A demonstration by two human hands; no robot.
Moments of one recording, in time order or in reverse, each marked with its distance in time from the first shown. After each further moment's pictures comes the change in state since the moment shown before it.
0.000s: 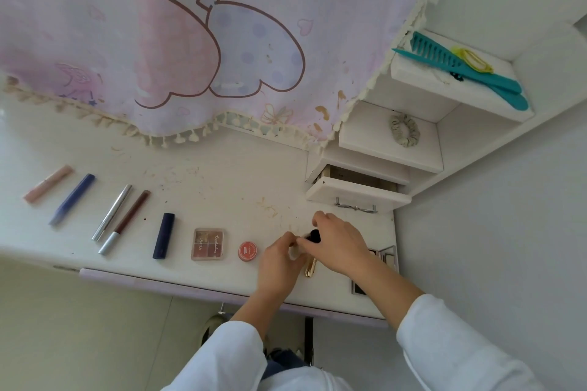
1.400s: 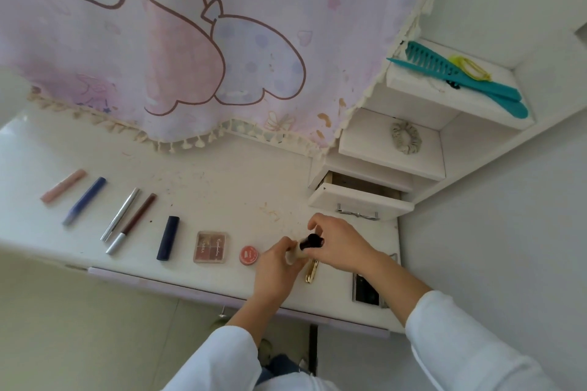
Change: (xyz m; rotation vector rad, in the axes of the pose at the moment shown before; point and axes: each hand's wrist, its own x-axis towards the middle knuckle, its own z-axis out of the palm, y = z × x) left_hand -0.003 0.004 -0.005 0.048 0.029 -0.030; right_hand 0.004 0.016 -0.014 0.242 -0.079 -0.105
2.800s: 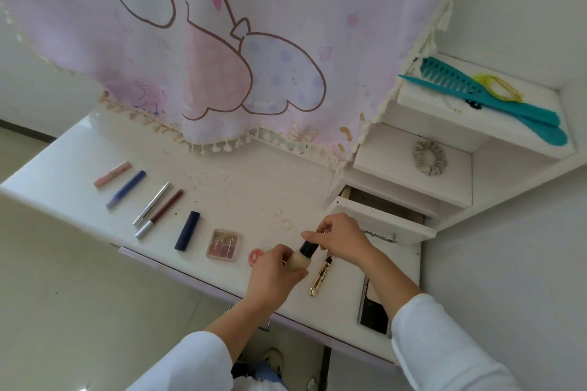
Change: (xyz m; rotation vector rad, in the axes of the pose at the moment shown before) left_hand -0.018 0.043 -0.023 0.152 0.055 -0.176; right_hand 0.036 0.011 -0.012 0.310 -0.022 0.019
